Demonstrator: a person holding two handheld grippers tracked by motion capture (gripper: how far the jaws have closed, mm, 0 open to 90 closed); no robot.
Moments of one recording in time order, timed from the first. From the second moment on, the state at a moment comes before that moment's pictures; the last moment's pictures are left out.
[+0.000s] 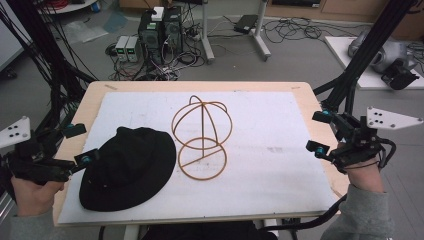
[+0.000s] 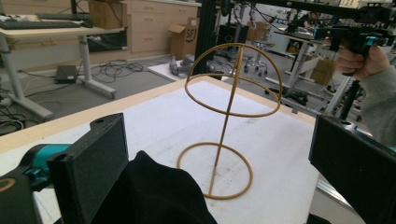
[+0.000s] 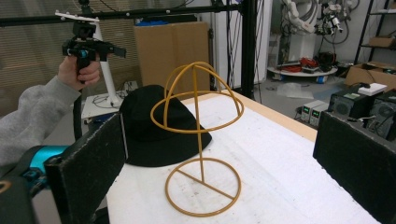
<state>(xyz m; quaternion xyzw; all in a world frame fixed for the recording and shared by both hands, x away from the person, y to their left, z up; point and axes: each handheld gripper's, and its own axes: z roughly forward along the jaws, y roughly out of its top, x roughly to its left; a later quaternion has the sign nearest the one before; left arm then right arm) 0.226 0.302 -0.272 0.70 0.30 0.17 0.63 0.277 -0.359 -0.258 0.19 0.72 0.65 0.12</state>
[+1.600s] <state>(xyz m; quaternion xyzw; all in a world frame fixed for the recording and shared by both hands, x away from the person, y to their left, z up) 0.288 0.272 -0.262 0.73 0.30 0.18 0.59 0.283 -0.353 -0.270 0.21 0.74 0.64 0.09</state>
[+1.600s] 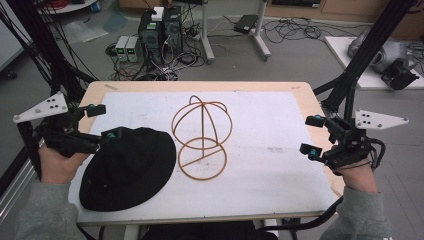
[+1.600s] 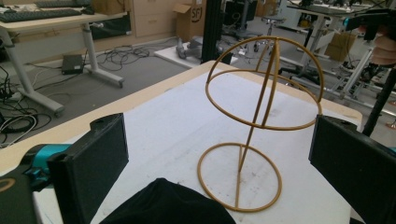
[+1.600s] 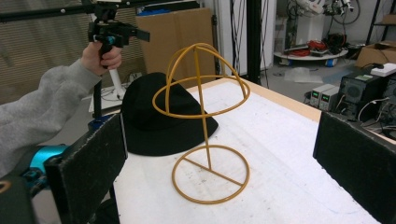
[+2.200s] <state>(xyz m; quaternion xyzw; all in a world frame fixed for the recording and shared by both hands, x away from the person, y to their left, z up) 0.305 0.278 -0.282 0.74 0.34 0.17 0.56 0.287 -0.356 -0.276 0.22 0.74 0.64 0.08</state>
